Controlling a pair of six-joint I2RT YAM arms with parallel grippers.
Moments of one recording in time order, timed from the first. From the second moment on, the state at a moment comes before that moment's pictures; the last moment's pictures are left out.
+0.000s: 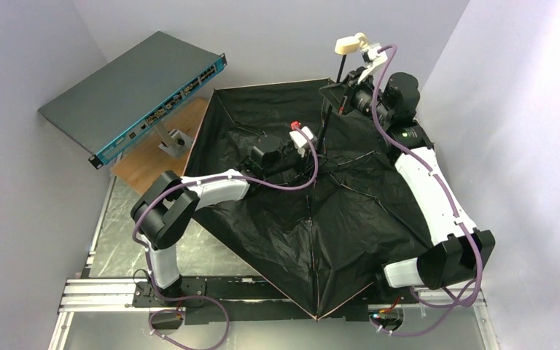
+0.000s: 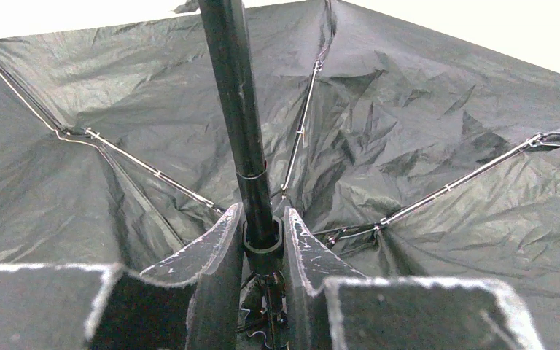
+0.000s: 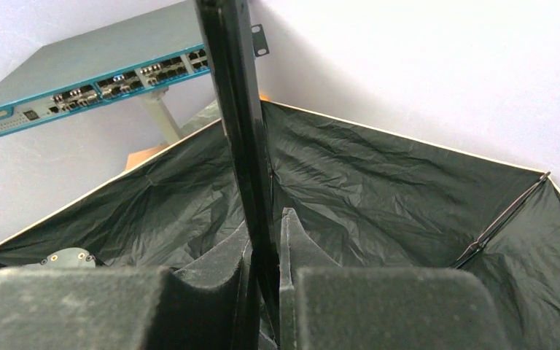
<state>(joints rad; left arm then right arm) -0.78 1.86 1.14 0.62 0.33 0.01 0.24 1.36 1.43 -0.02 -0.52 0.22</state>
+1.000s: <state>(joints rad) -0.77 1.76 1.16 0.32 0.45 0.15 0.26 0.91 0.93 0.11 -0.66 0.24</state>
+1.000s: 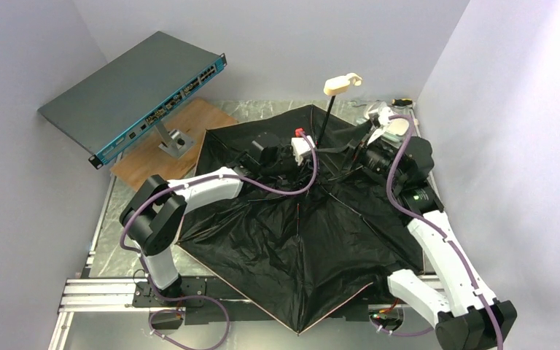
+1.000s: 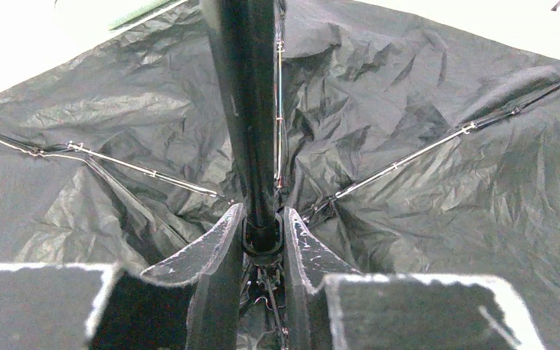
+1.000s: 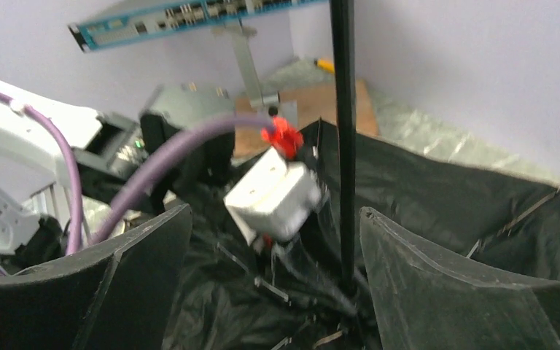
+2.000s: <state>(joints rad) -0.75 1.74 1.08 0.43 0.65 0.10 0.27 1.13 0.89 0.24 -0.63 0.17</state>
